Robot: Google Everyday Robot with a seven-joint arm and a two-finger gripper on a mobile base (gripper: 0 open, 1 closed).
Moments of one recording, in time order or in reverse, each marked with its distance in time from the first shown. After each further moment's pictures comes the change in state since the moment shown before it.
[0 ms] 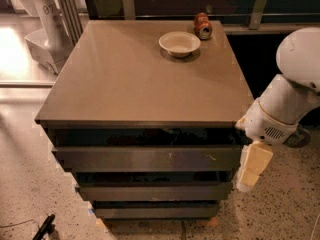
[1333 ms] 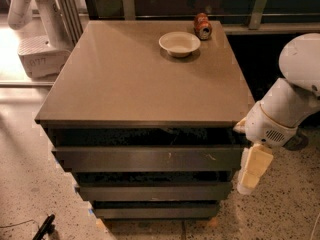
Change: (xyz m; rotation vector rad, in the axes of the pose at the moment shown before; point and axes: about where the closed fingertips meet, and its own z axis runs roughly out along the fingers) arm 0.001 0.000 0.010 -0.030 -0.040 -0.026
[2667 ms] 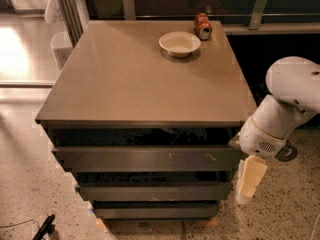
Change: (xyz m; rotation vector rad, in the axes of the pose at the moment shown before) arm 0.016 -0.002 0.046 -0.110 0.013 -0.008
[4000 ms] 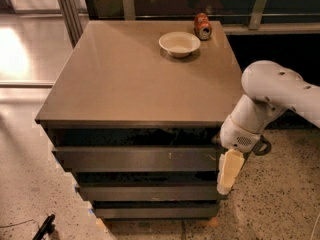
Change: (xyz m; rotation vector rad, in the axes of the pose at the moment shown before) arm -0.032 -0.030 0.031 -0.059 -0.026 -0.038
